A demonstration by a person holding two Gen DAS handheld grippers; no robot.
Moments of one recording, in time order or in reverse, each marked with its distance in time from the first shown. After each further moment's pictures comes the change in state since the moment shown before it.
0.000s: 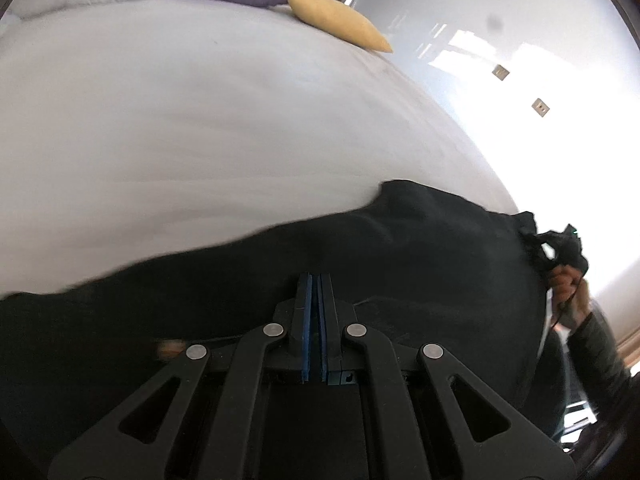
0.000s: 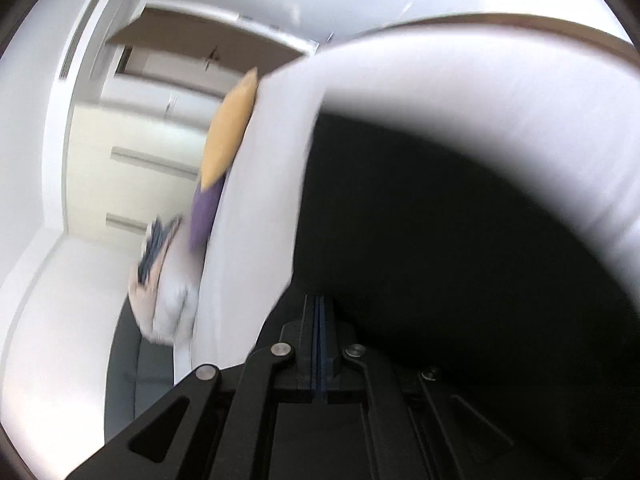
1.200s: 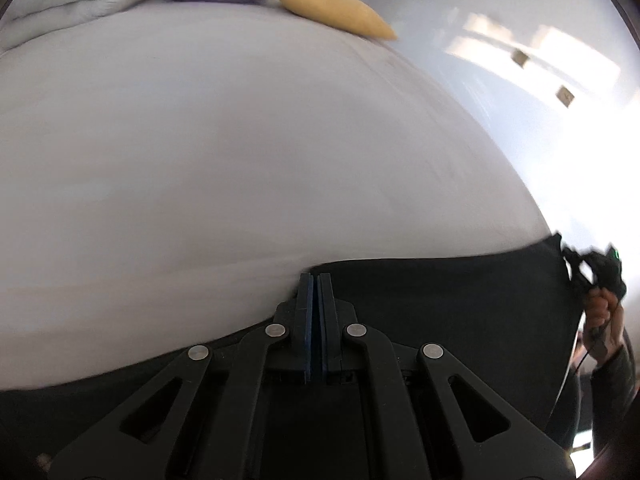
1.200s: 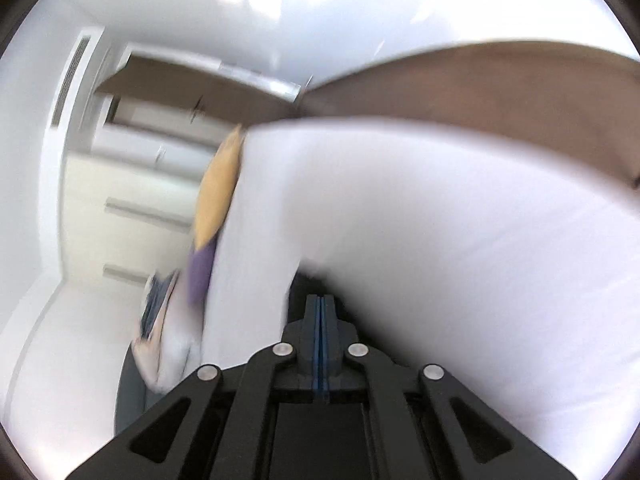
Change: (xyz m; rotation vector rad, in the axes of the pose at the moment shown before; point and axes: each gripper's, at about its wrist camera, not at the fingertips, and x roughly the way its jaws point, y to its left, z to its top) left arm 0.093 -0.068 0.061 -0.002 0.012 0.117; right arm -0.085 -0.041 0.037 0.087 -0.162 -0.033
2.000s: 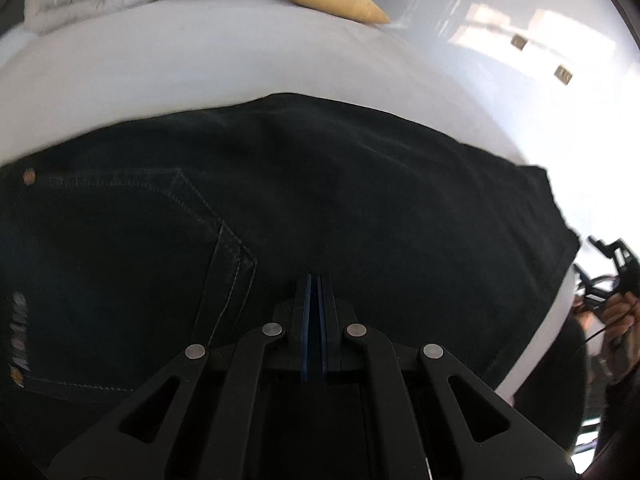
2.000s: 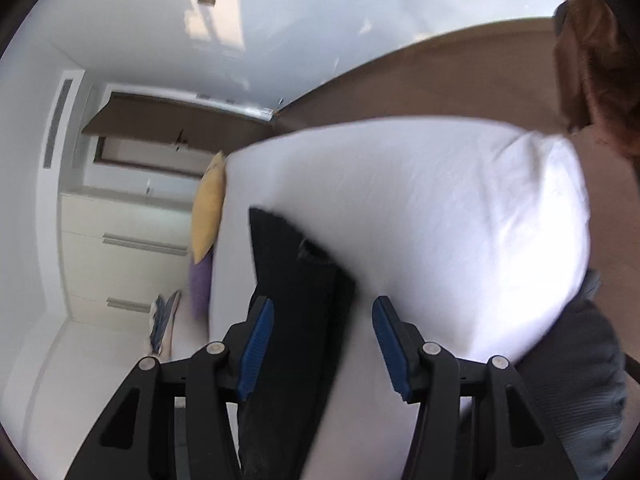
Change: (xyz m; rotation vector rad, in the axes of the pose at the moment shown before) left arm -0.040 -0.103 -0.143 -0.028 0.010 0.019; right arm -0.093 -0.021 -0.110 0.095 0.000 0.006
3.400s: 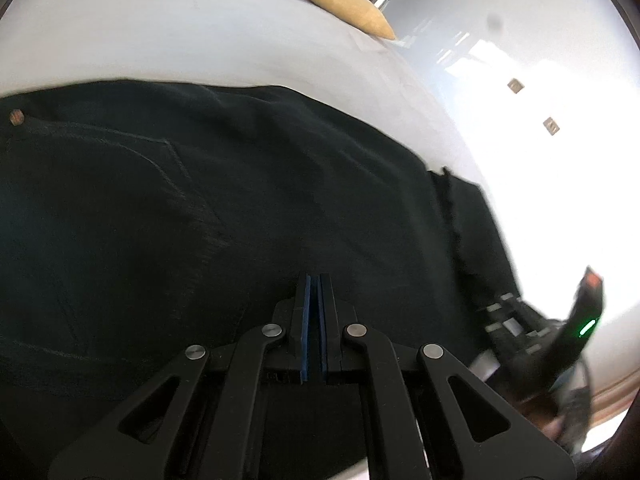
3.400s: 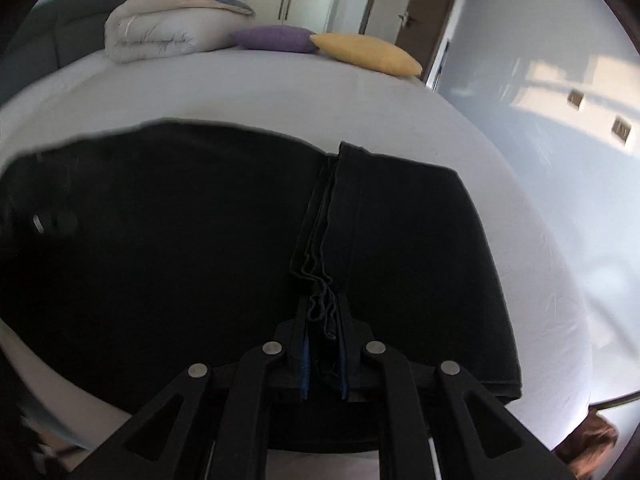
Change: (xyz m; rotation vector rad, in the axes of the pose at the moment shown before) left arm -0.019 0.039 0.012 -0.178 0.014 -0.168; right arm 0.142 0.141 -0.279 -1.488 0.115 -0.457
